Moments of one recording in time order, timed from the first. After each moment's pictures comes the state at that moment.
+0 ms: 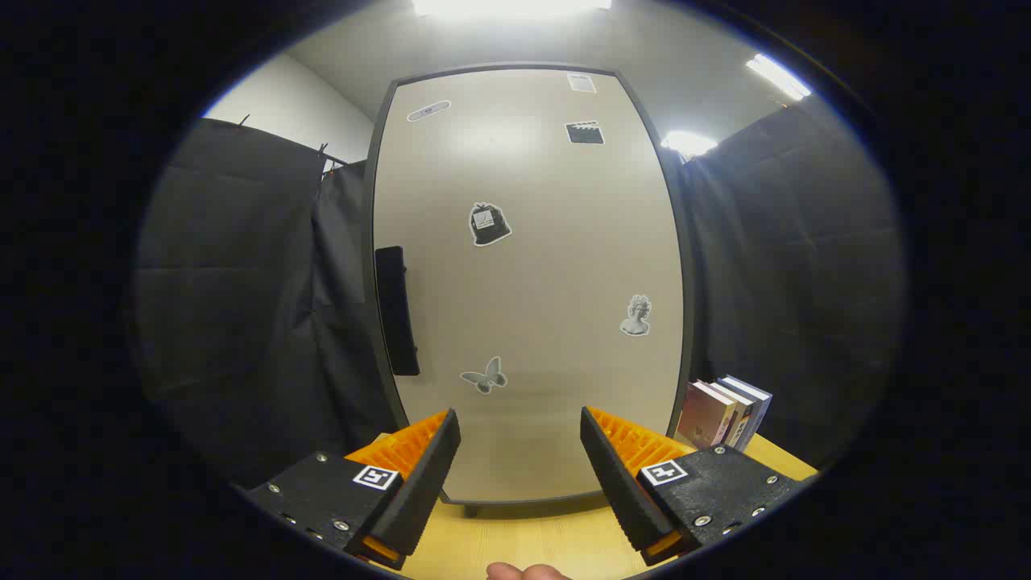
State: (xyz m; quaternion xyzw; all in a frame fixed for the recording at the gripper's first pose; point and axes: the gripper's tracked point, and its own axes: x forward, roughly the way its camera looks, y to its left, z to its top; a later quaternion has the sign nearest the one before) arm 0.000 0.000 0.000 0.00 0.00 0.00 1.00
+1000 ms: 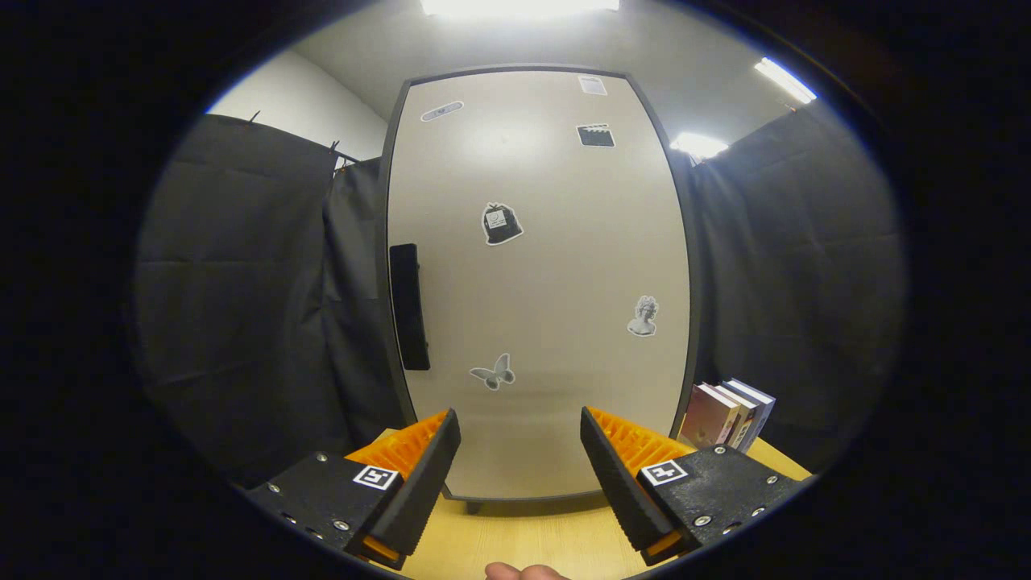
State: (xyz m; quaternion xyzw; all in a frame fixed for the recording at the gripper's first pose) arm -0.008 0.005 0.002 -0.01 0.00 0.02 1.00
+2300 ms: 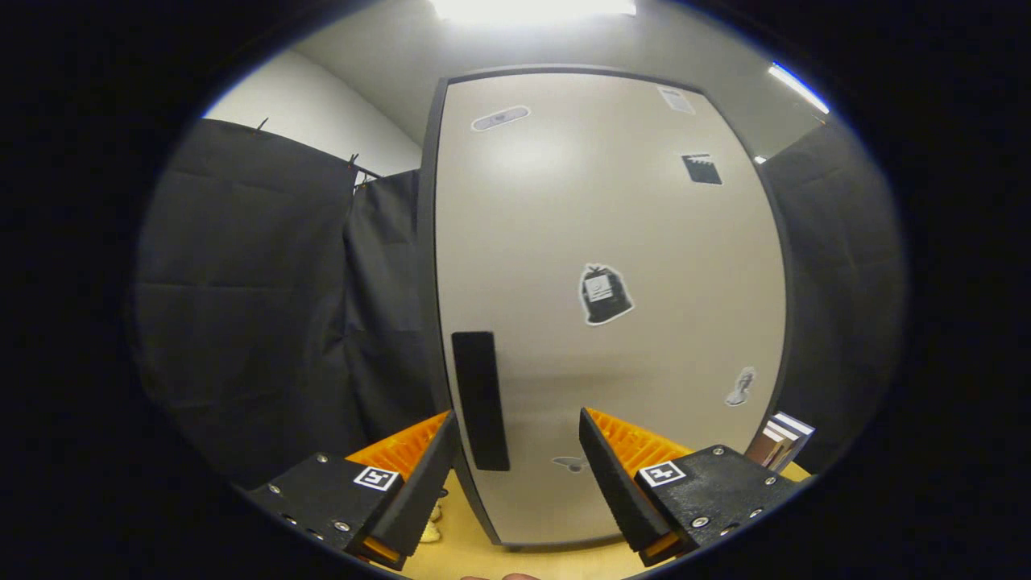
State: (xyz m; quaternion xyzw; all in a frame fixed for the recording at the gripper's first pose) arm 0.074 0.106 0.070 -0.01 -0.02 0.06 1.00
